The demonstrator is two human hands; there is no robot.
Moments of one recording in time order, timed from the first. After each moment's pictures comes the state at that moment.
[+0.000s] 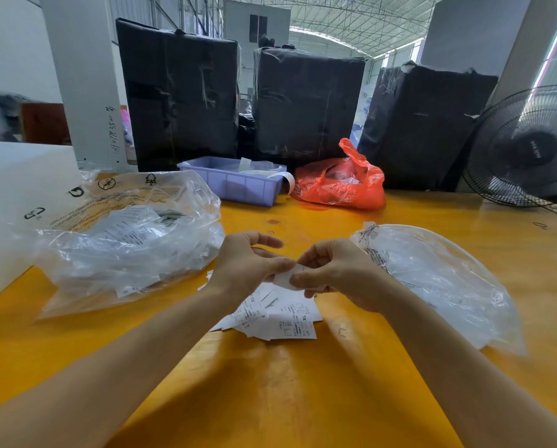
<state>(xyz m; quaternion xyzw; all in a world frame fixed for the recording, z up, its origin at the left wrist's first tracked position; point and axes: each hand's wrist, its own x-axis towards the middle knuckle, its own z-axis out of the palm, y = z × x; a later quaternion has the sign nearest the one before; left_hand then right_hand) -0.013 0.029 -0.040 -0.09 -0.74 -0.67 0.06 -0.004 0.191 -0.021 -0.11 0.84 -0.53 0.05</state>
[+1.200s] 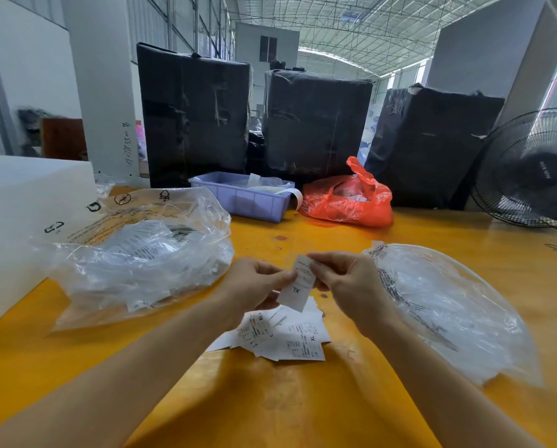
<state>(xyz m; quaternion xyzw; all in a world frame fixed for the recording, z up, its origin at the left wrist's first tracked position) -0.022 0.021 -0.042 -0.04 -0.74 -0.67 -0.06 -0.011 0.178 -0.035 -0.10 0.77 -0.61 -0.17</state>
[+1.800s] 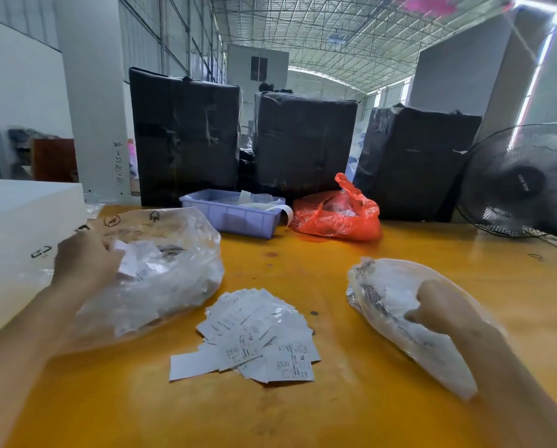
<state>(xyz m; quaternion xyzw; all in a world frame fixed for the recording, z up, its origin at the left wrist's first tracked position) -0.059 -0.145 -0.014 0.17 -0.90 -0.26 0.30 -0.023 0.312 -0.025 0.15 0.99 -0.02 -0.08</state>
